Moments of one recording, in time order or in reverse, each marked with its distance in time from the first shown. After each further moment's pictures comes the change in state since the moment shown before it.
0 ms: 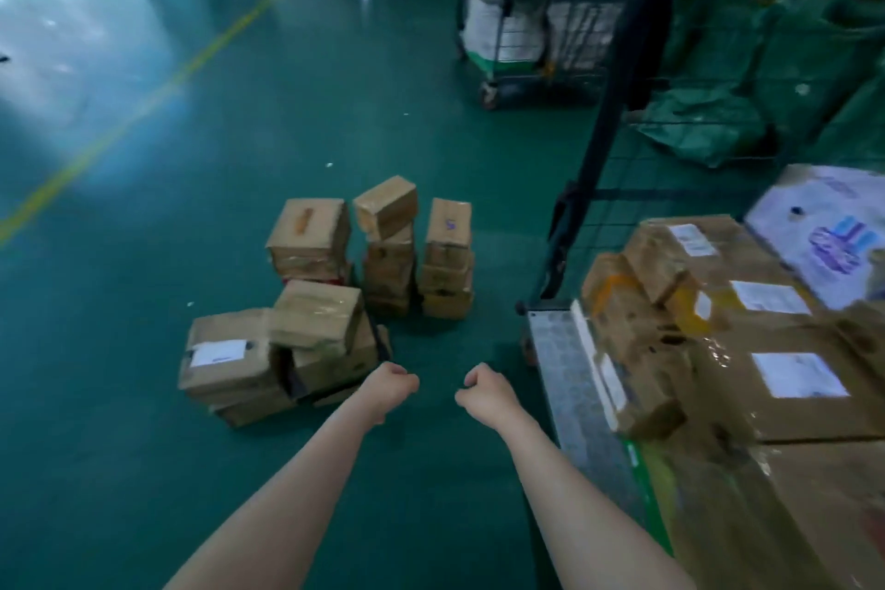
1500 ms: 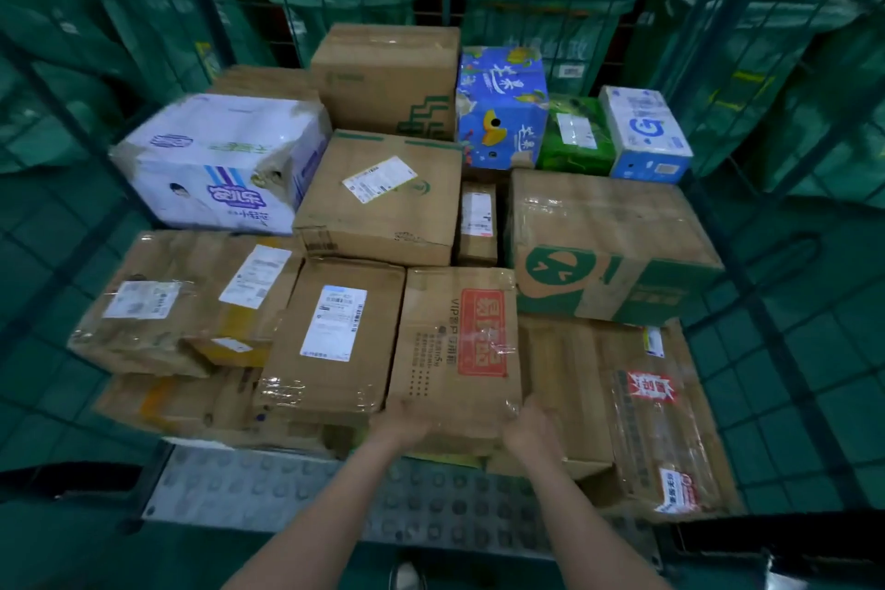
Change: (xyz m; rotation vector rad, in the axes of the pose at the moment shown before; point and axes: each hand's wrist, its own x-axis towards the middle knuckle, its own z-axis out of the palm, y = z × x) left_hand 0.010 0.180 0.451 1.098 -0.846 0.528; right_hand -0.097 0.344 -0.145 0.920 0.819 1.226
